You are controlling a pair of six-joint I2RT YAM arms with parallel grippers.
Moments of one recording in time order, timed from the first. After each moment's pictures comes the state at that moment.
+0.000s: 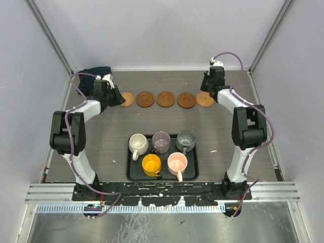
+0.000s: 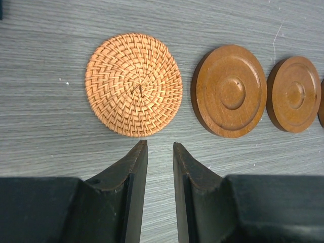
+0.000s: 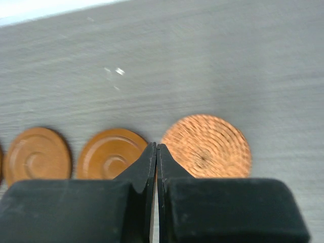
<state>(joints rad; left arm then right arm) -0.08 1.83 1.16 0.03 0.22 -0.37 0.15 1.92 1.41 0.00 0.04 0.27</state>
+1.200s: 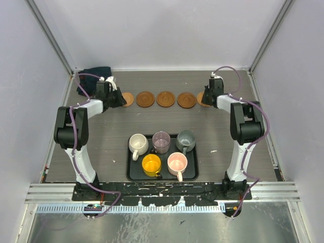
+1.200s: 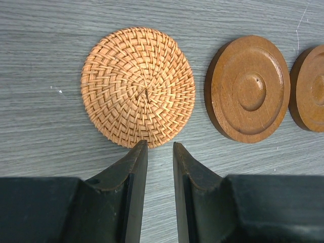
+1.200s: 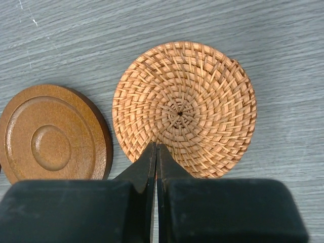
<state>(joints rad) -0.08 1.94 1.20 0.05 0.25 -0.32 0.09 2.02 1.28 -0.02 0.03 0.32</state>
